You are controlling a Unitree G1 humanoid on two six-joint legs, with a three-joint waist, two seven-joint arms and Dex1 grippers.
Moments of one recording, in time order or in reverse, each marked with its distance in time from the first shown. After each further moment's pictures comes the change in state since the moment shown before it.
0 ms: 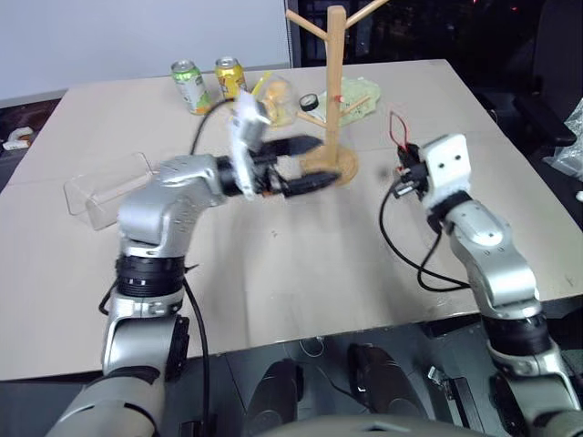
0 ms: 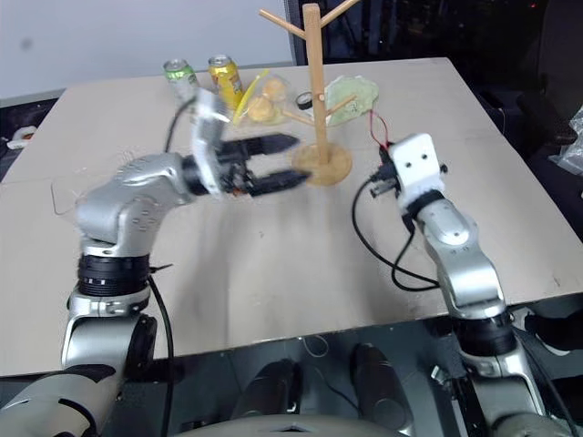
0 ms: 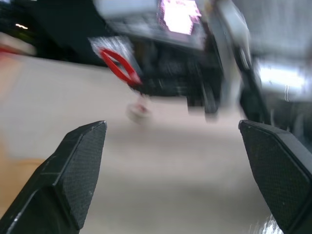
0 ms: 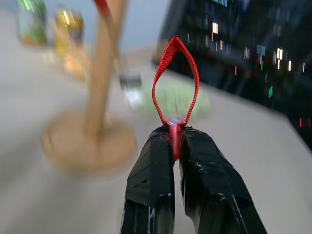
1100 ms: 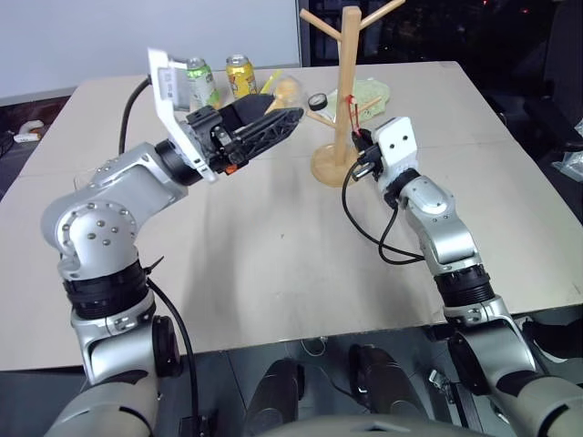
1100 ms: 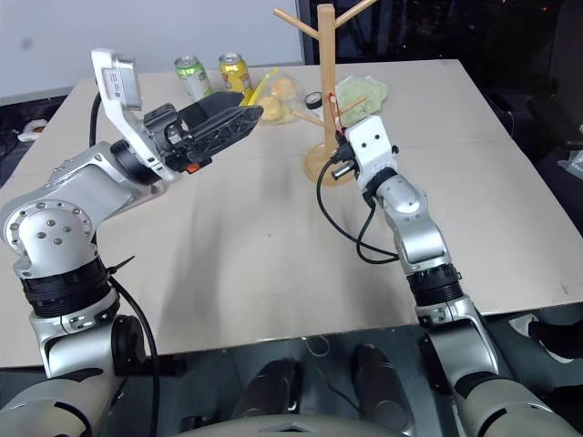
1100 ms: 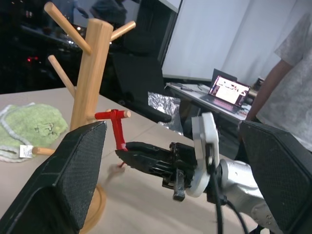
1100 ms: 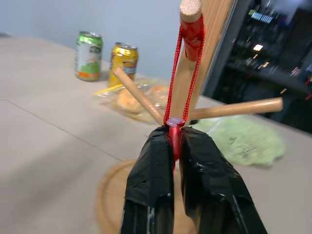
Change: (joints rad) left arm 0.041 0.044 0.111 -0.151 -0.297 0.112 0.333; right arm -0.180 0.157 -0.030 0.373 0.045 -0.100 0.130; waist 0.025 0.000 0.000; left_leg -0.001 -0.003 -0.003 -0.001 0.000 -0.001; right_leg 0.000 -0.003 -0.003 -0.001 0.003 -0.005
